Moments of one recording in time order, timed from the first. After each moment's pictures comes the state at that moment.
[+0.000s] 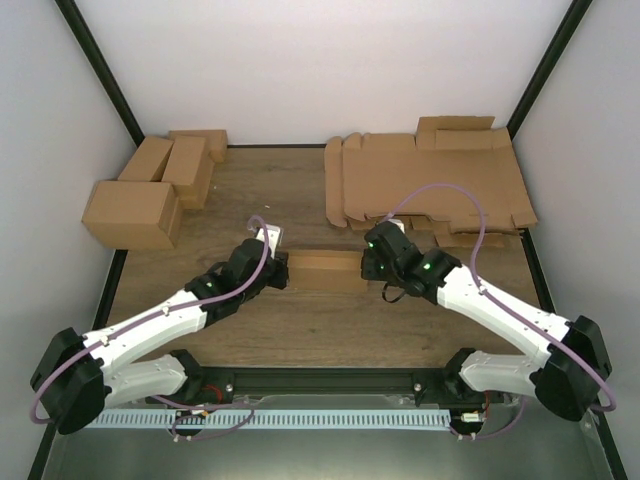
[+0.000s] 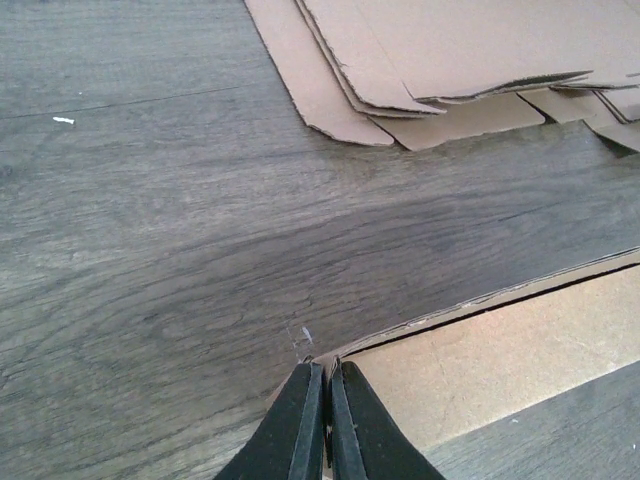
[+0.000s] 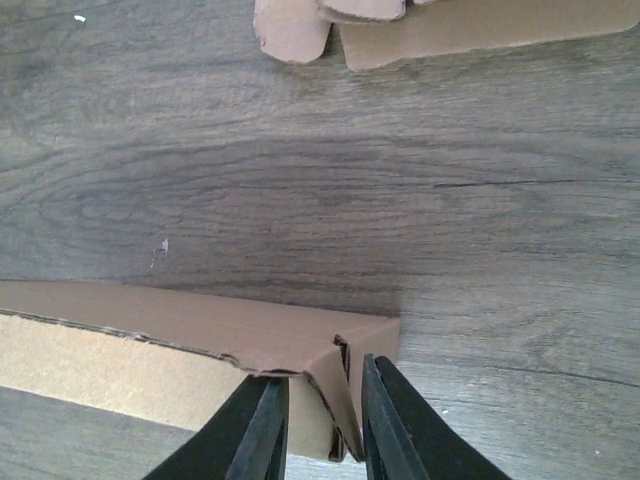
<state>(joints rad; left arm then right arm) -0.79 1.10 0.64 -0.15 -0.21 -0.42 0.78 1.18 0.89 -0.62 0.22 0.73</state>
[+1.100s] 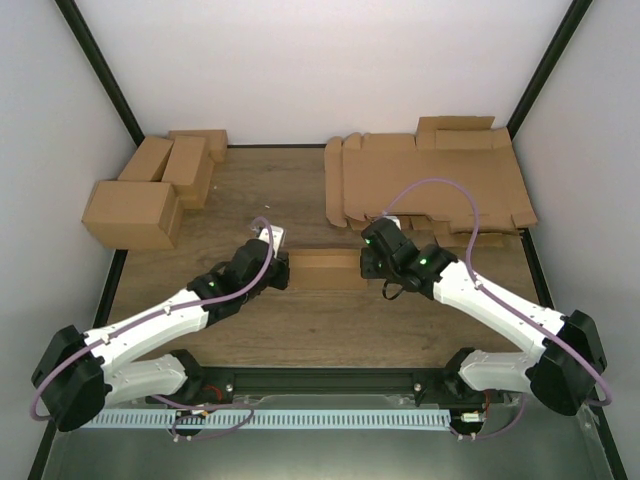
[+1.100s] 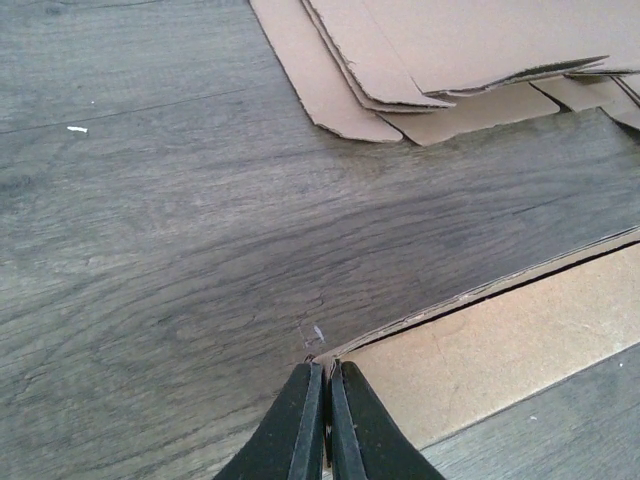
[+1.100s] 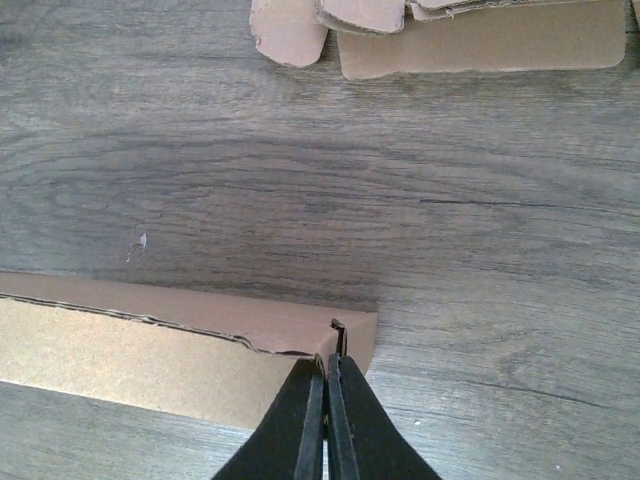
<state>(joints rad) -0.81 1.11 0.65 -0.18 -0.24 -0.39 0.77 1.21 0.94 -0.66 0.24 0.64</state>
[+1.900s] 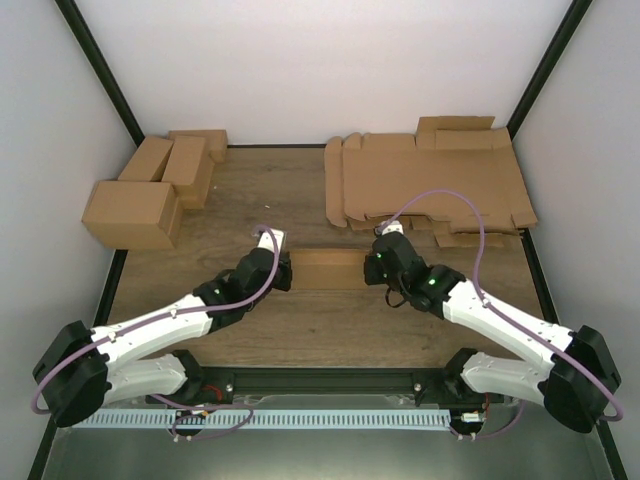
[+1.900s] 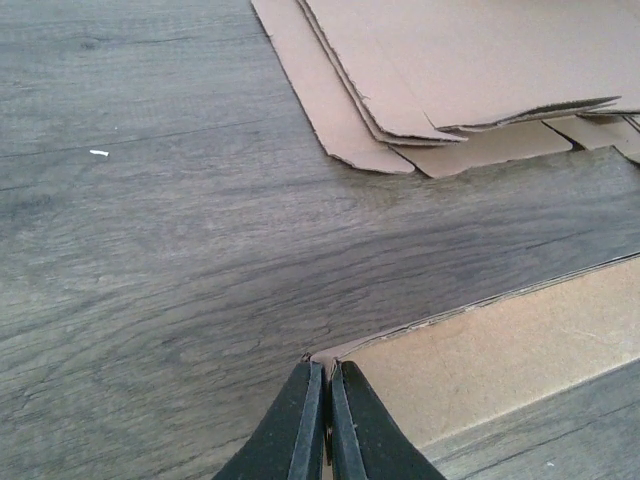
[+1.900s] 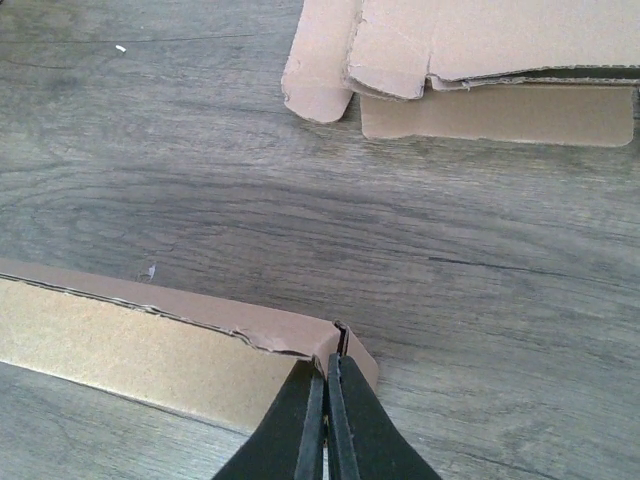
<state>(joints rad) -0.87 1.13 0.59 -0.05 -0.36 -0.42 0.77 1.10 0.73 -0.39 0.27 0.53</state>
